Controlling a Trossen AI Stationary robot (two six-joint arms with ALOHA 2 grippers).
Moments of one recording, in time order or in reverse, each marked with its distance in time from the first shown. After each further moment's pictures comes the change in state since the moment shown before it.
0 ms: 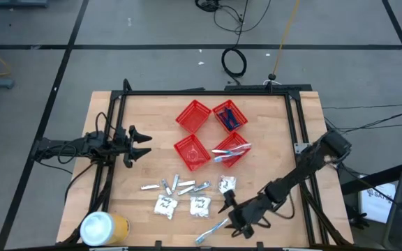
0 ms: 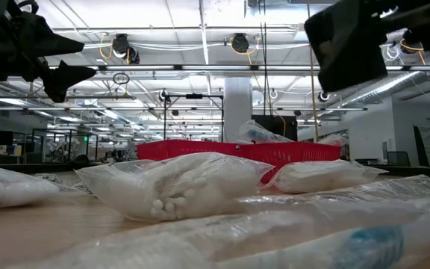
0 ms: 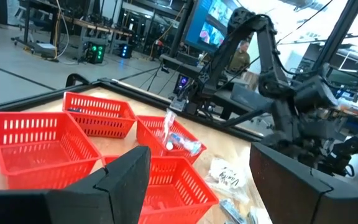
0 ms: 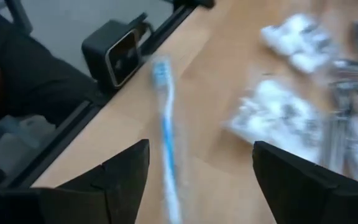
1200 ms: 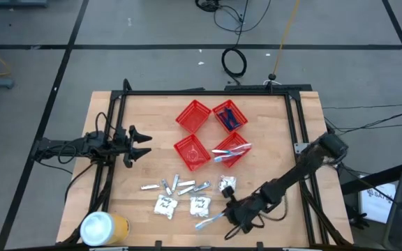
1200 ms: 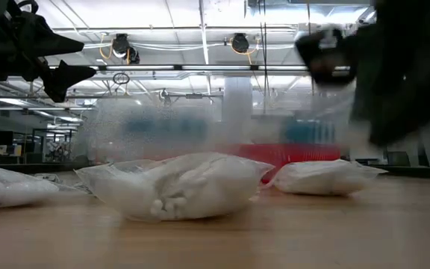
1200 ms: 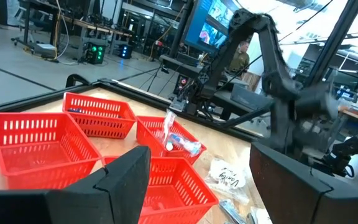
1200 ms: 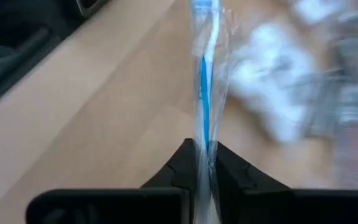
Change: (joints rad) left arm 0.000 0.000 0.000 0.001 0.000 0.000; right arm -0.024 0.019 0.081 -0.265 0.004 -0.067
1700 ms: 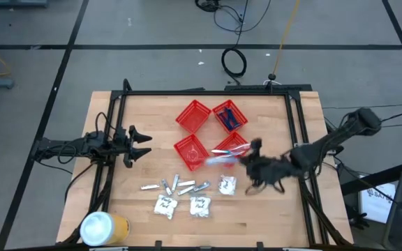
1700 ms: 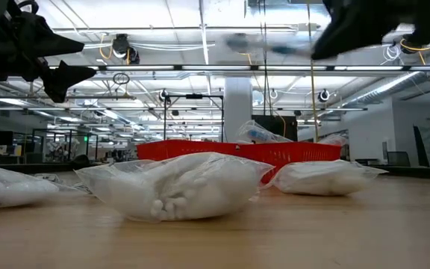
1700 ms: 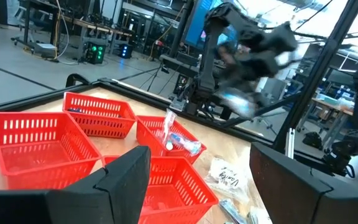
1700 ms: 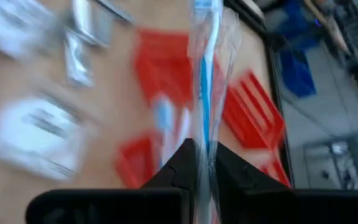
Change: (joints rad) left arm 0.000 0.000 0.000 0.000 0.000 0.000; right arm -0.171 -0.616 -0.179 -0.400 0.467 -0.157
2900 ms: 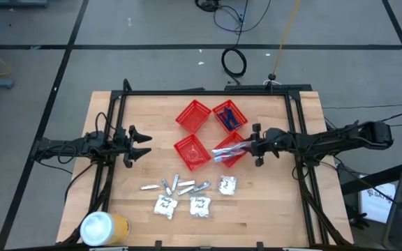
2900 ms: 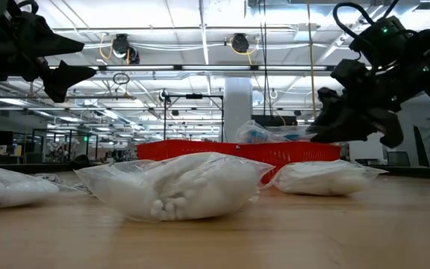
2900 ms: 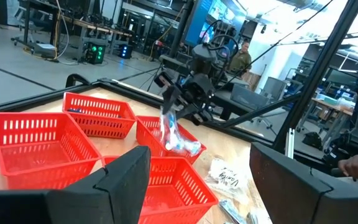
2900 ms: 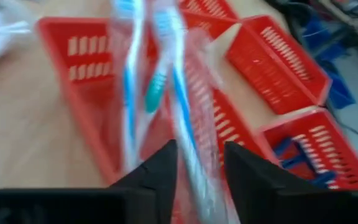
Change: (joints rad) left arm 0.000 0.000 0.000 0.001 0.000 0.000; right arm -0.625 -0.120 -0.613 0.791 -0.634 -0.361
